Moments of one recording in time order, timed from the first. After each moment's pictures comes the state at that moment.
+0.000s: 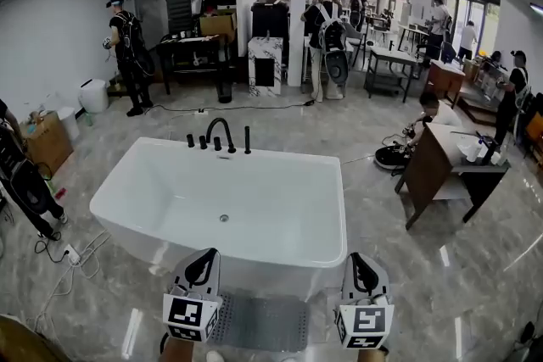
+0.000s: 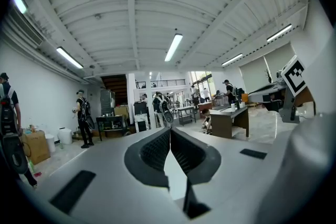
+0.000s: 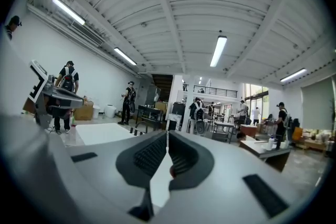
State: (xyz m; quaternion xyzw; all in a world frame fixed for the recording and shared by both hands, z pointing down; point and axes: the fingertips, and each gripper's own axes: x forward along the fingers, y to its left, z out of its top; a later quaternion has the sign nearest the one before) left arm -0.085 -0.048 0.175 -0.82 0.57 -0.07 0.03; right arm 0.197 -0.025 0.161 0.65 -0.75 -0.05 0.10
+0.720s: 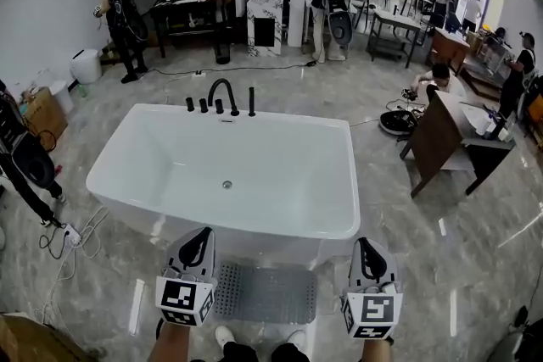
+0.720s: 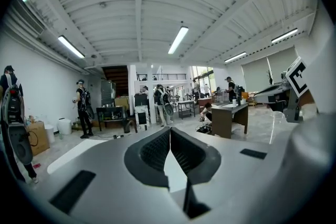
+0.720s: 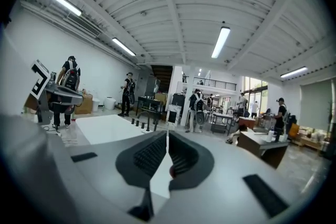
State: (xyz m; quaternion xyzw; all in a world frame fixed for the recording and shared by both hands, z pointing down) left arm -0.145 -0.080 0.225 -0.82 0.56 -0.09 -0.01; right arm 0.154 -0.041 0.210 0.66 -0.74 -0.01 0.14
